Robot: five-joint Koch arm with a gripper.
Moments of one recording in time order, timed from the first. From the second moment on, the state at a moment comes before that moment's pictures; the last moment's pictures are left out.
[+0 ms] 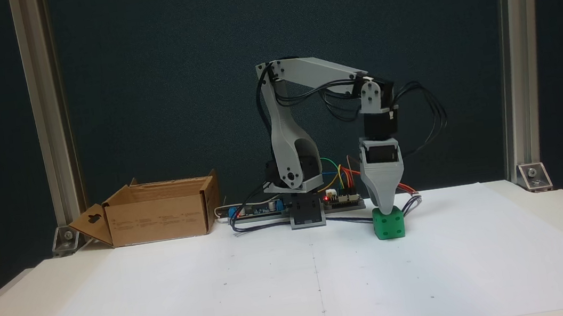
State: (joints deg) arm -57.0 96.8 117.0 45.7 56.6
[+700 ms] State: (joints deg) arm -56.7 89.8 117.6 40.1 56.6
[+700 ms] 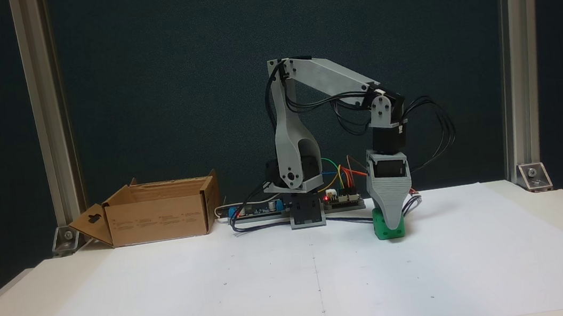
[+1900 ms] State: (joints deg) arm -55.3 89.1 122.0 35.1 56.6
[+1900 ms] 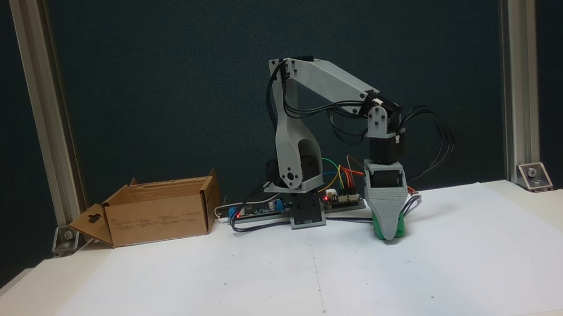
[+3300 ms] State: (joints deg) arm -24.8 108.5 101.0 44.4 48.5
